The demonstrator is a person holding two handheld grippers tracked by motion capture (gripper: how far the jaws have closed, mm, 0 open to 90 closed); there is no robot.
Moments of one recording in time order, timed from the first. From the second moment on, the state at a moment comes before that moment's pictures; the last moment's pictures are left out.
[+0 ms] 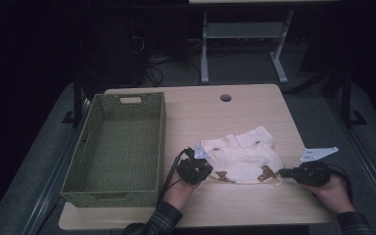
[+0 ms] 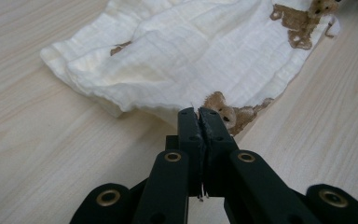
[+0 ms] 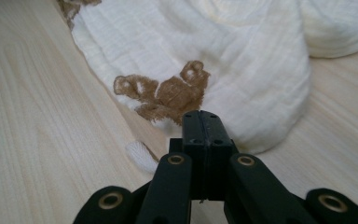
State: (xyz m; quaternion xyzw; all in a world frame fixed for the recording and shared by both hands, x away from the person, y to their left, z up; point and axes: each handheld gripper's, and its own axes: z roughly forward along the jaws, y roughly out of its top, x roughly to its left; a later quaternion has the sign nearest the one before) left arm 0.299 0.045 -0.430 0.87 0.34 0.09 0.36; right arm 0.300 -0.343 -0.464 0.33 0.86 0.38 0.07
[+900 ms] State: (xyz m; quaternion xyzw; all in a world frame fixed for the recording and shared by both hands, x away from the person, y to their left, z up) left arm 0.280 0.049 -0.437 0.86 0.35 0.08 0.36; right arm 0.270 -0.369 -0.459 0.32 0.87 0.37 0.05
